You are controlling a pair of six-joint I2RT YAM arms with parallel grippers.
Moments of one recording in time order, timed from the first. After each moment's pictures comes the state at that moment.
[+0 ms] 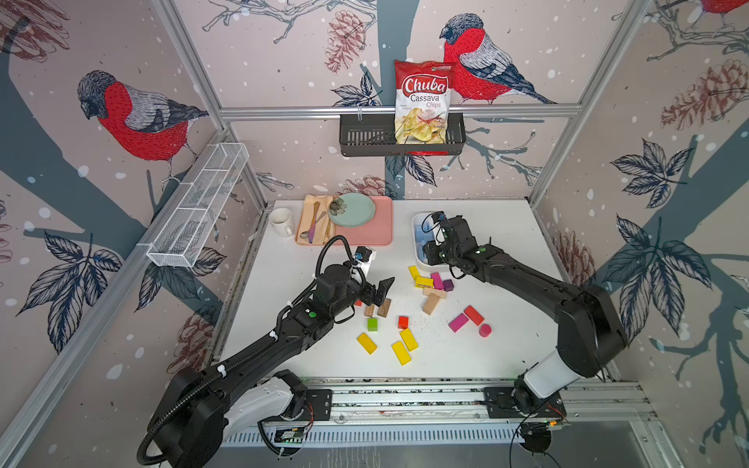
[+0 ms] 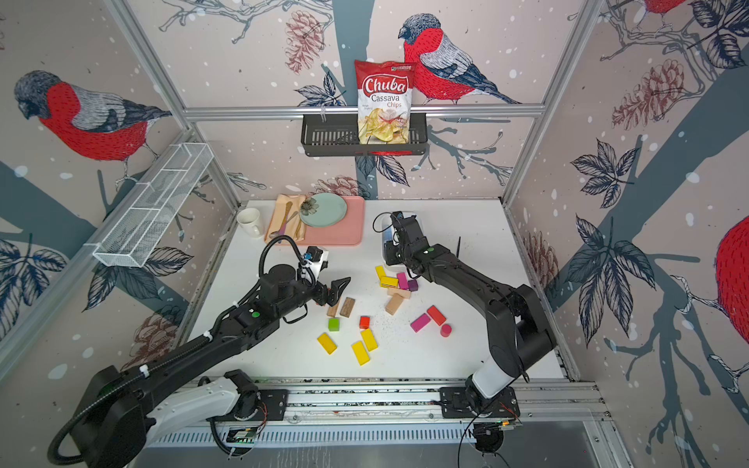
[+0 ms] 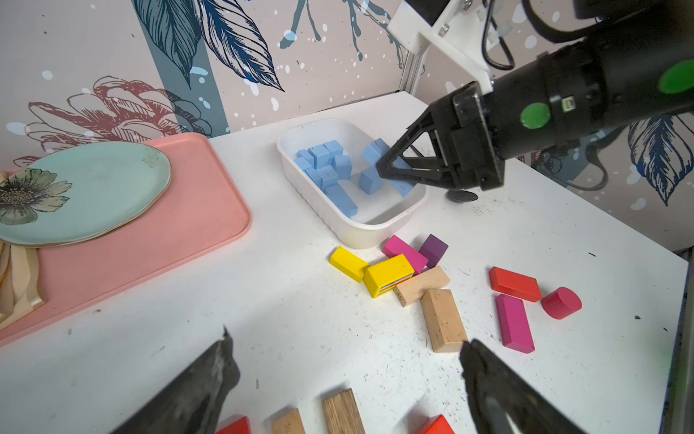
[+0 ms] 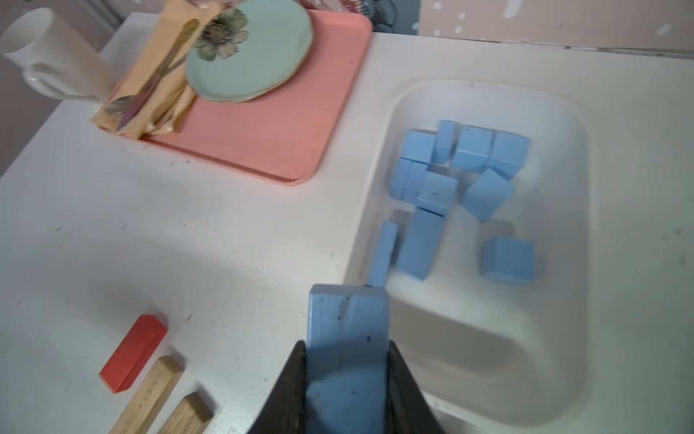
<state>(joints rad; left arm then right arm) -0.64 1.07 0.59 0.15 0.11 -0.10 0.57 1.62 1.17 -0.28 0.04 0.24</state>
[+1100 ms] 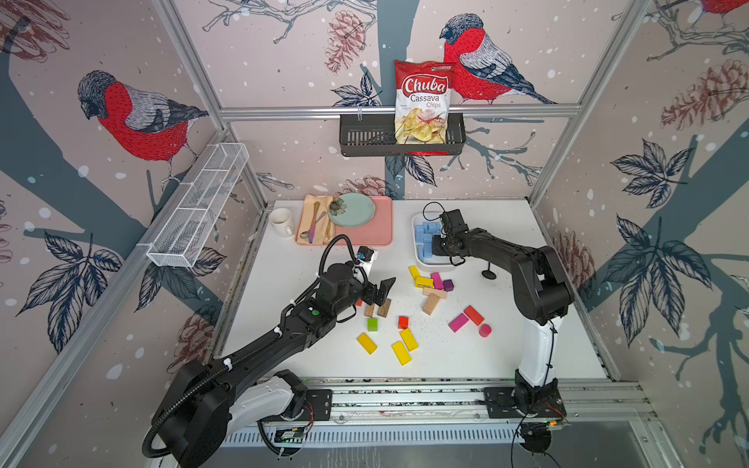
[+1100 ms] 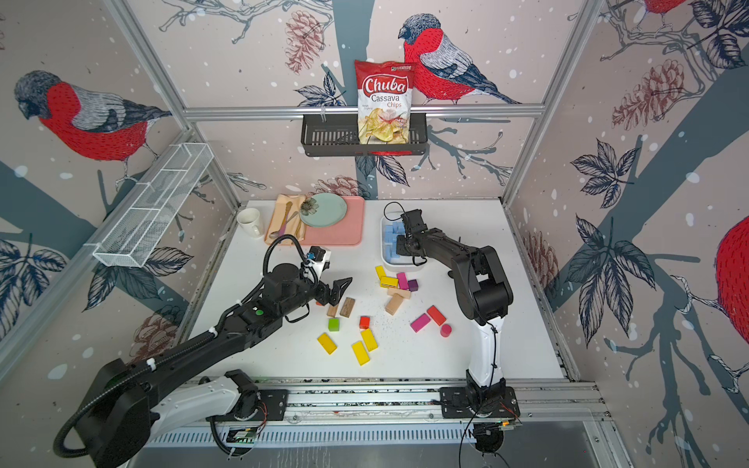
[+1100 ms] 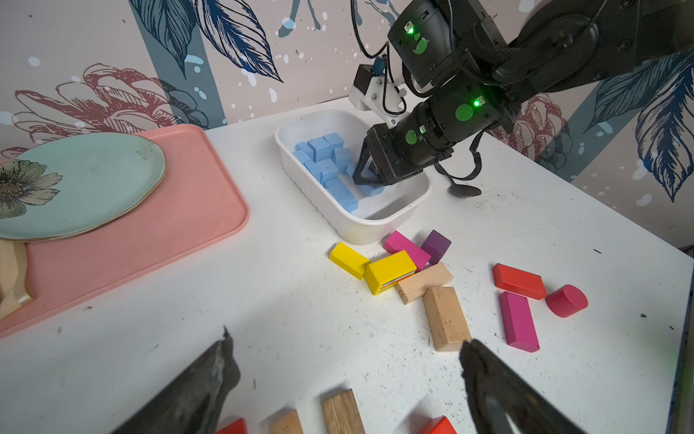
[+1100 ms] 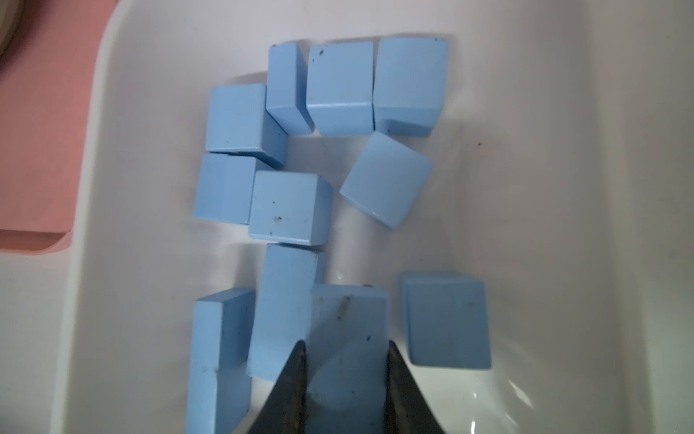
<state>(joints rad) -0.64 1.10 0.59 0.16 0.11 -0.10 0.42 2.03 1.41 -0.35 0.03 0.32</state>
